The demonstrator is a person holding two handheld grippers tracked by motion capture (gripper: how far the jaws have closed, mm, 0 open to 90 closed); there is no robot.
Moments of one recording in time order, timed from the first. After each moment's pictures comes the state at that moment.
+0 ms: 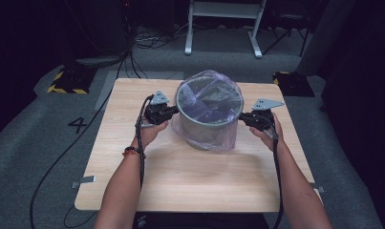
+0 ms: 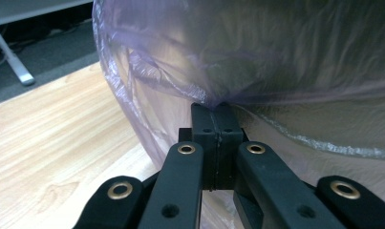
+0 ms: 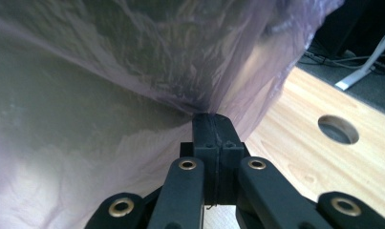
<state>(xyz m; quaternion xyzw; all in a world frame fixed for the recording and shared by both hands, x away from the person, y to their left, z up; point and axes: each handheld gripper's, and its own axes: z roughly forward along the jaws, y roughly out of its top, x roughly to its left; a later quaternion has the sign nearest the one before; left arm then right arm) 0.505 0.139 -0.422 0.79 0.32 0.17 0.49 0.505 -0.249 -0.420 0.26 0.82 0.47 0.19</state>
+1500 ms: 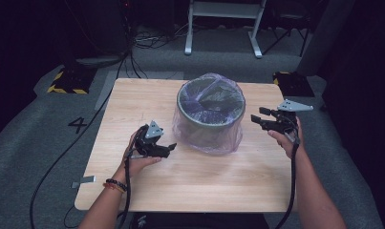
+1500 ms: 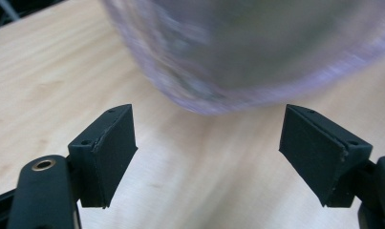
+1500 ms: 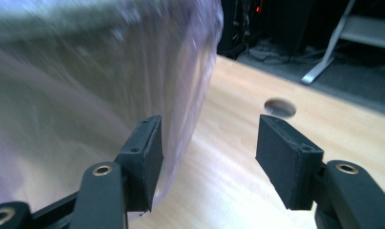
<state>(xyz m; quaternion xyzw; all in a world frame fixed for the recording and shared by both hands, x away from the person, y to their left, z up) 0.409 0.153 -0.458 0.84 0.31 0.19 0.41 0.479 -0.305 -0.399 0.33 0.77 0.50 0.21</state>
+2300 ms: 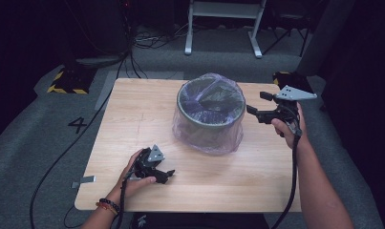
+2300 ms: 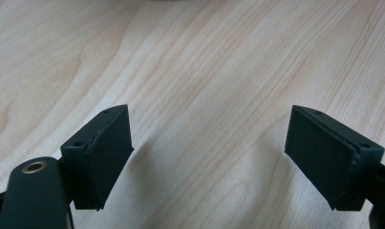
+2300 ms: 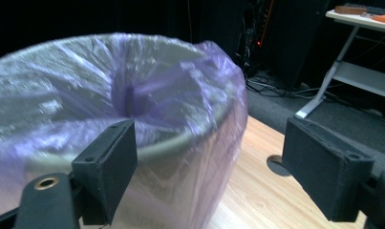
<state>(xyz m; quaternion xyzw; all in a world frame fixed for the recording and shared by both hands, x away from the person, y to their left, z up) 0.365 0.153 -0.501 0.87 0.30 0.14 0.36 0.466 -0.273 -0.334 0.29 0.77 0.52 0.25</state>
